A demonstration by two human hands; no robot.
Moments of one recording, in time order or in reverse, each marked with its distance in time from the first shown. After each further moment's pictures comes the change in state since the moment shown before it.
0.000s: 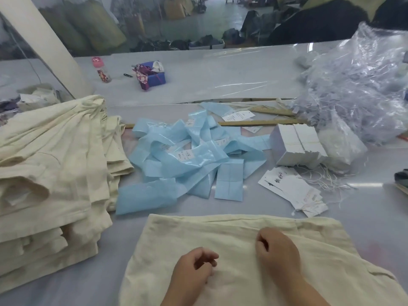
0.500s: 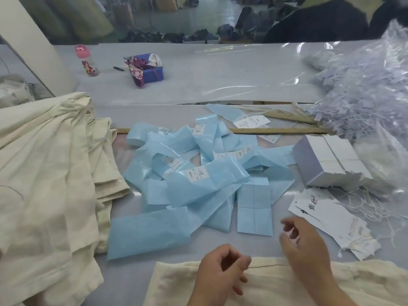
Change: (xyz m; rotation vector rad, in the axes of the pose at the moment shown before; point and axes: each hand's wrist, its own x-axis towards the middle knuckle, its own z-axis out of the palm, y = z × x) left_hand 0.102 0.037 -0.022 -0.251 -0.175 0.123; right_hand 0.093 -0.036 0.021 0.135 0.212 0.116
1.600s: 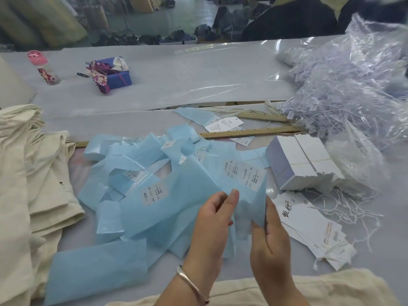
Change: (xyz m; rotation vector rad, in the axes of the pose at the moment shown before) left_hand 0.081 0.083 0.071 -0.241 0.070 0.103; right_hand 0.027 -0.035 0.004 0.634 0.157 -0.187
